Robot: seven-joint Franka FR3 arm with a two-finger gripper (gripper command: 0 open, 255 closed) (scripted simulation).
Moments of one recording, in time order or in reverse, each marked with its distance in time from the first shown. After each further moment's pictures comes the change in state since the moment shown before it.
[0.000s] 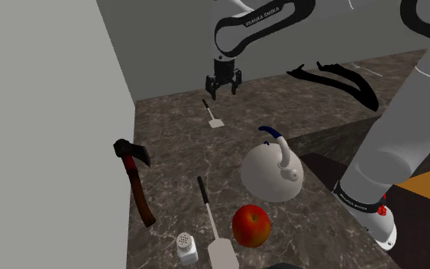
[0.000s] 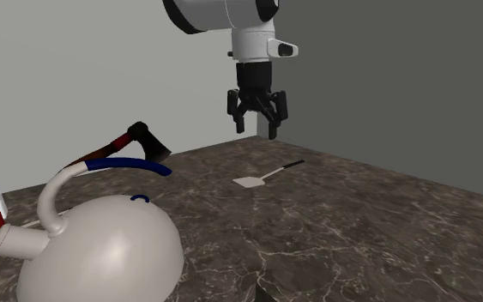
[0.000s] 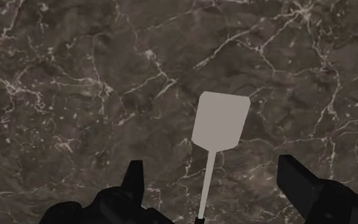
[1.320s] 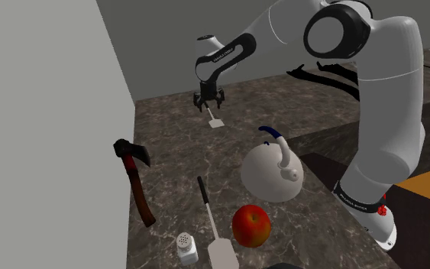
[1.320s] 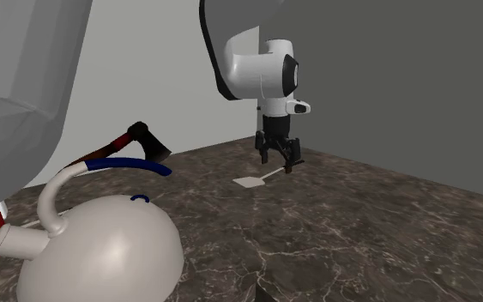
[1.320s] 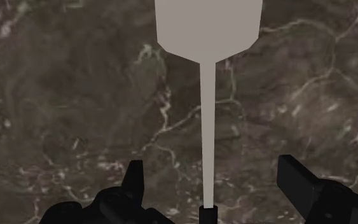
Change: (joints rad) arm -0.015 0.497 -0.039 0.343 -0.036 0.143 0.136
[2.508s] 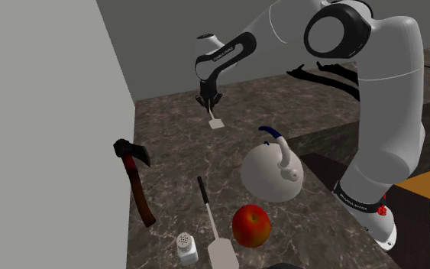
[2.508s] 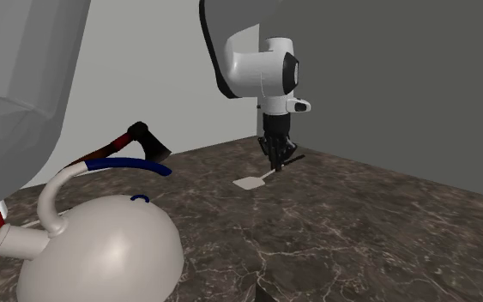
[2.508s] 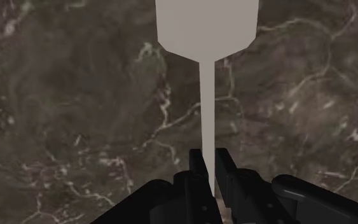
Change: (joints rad) arm -0.001 -0.003 0.000 0.007 0.001 -0.009 -0.001
